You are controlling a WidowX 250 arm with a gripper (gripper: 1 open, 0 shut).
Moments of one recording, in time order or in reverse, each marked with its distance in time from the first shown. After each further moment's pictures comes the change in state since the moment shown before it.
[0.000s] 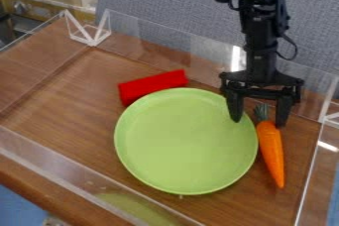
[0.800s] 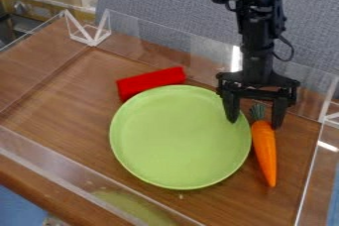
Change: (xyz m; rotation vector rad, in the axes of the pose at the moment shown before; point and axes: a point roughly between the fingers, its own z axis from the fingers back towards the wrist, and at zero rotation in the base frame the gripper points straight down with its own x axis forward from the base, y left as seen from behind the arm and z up) arm -0.001 0.005 -0.001 0.012 0.003 -0.007
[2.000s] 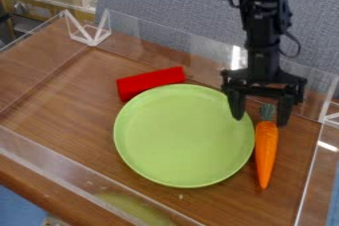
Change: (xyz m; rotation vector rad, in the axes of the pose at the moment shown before) arm -0.004 -0.013 0.033 -0.041 -0.077 -0.045
